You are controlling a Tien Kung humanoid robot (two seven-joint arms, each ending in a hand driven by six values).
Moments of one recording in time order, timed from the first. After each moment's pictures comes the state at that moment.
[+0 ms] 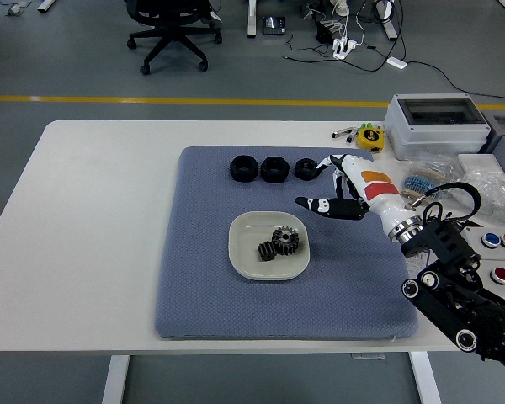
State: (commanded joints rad) left arm -0.07 0.10 -0.55 -0.20 0.61 0.32 0.03; right arm 0.56 -0.19 0.82 1.05 -1.63 -0.35 0.17
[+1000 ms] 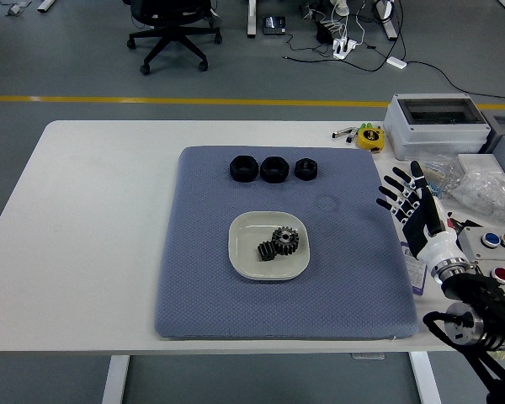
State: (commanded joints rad) left arm -0.08 0.09 -0.55 -0.19 0.64 0.31 0.03; right arm 0.32 -0.21 1.04 1.18 -0.57 -0.24 0.20
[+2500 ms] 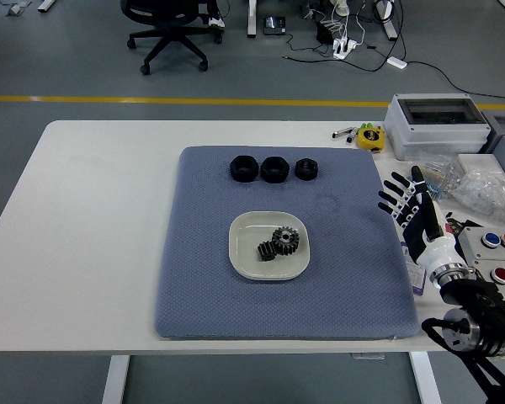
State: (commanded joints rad) left arm -0.07 0.09 -0.55 -0.19 0.63 0.31 0.03; right arm 0.31 -0.20 1.03 1.18 -0.60 -0.25 0.22
